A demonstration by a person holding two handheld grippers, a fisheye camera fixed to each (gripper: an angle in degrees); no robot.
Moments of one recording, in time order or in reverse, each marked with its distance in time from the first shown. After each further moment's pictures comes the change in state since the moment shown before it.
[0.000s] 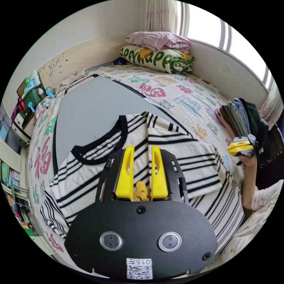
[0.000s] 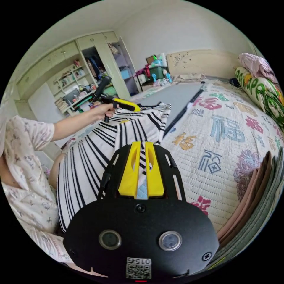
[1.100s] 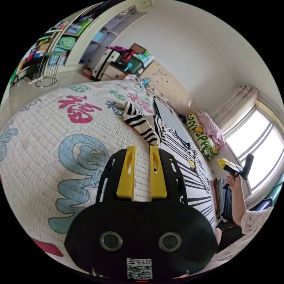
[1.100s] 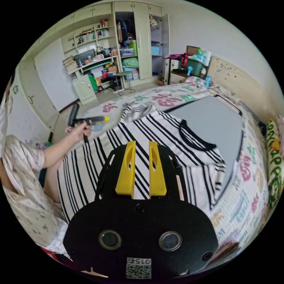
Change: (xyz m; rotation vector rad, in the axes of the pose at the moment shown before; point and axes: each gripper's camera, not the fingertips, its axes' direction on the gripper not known) left arm -0.209 0.911 -0.109 0.497 0.134 -0.849; right arm -0.152 -0.260 0.325 -0.285 0.016 -0.219
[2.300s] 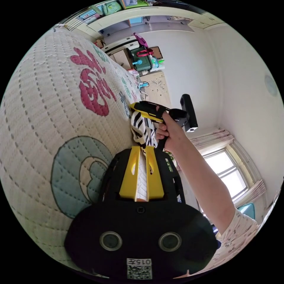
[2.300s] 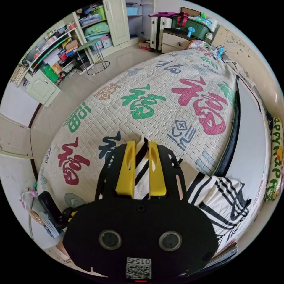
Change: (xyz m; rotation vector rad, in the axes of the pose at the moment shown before) left arm -0.215 0.109 -0.035 0.091 0.369 -0.328; right arm -0.036 -0.339 0.437 -0.385 0.210 0.253
